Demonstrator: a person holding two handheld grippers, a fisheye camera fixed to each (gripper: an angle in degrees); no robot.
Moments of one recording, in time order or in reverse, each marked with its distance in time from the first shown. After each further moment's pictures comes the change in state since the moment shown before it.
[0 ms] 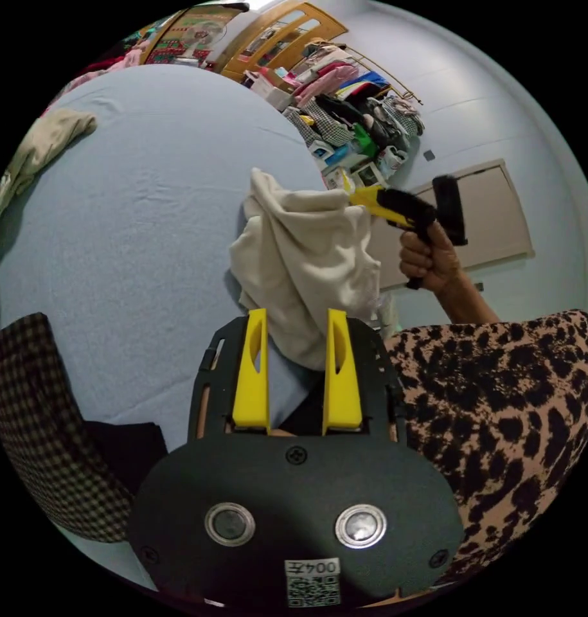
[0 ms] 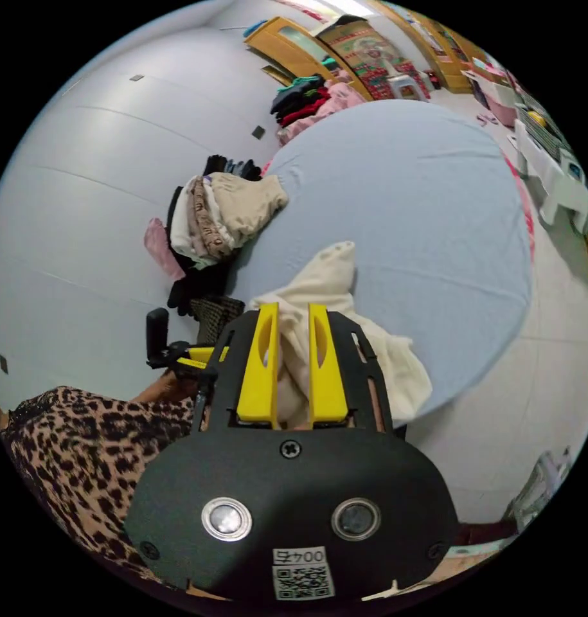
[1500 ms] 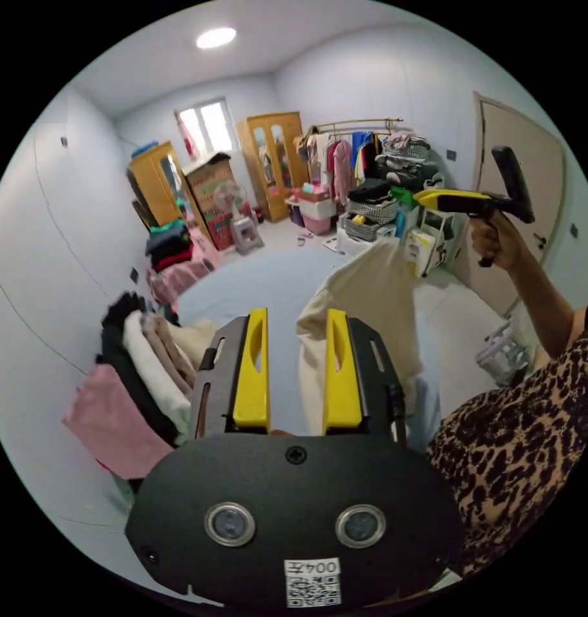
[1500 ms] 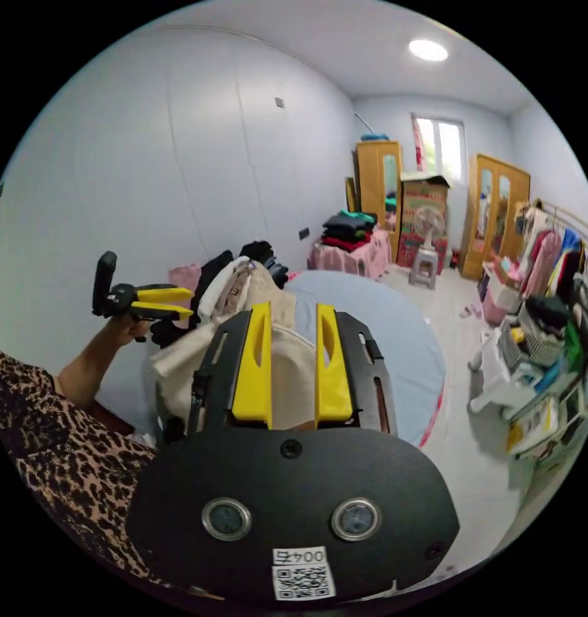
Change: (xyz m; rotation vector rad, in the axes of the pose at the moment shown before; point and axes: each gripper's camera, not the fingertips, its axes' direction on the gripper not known) left arm 0.213 0.016 -0.254 0.382 -0.687 0.299; right arm -0.225 0.056 -0.201 0.386 0.193 -0.545
